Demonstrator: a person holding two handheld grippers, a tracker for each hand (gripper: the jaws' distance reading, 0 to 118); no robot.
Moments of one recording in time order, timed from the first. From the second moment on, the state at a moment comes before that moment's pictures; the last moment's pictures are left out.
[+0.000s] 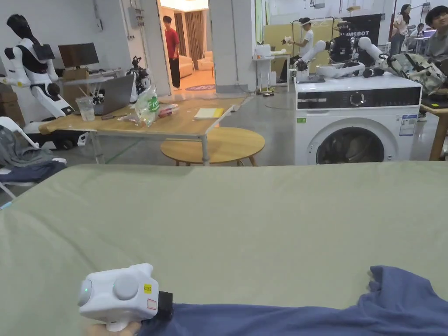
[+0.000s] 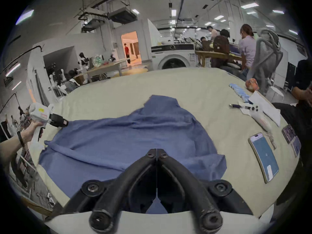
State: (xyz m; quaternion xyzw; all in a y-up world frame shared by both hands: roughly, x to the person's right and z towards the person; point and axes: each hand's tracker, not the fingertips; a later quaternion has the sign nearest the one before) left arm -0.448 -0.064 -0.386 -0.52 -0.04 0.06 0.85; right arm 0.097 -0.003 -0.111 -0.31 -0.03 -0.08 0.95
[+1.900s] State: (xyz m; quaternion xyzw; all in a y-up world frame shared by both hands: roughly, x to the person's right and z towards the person) left arm -0.491 0.004 -0.103 -0.32 -0.14 0.05 0.94; right arm 0.136 0.010 0.015 -0.31 -0.03 -0.08 0.95
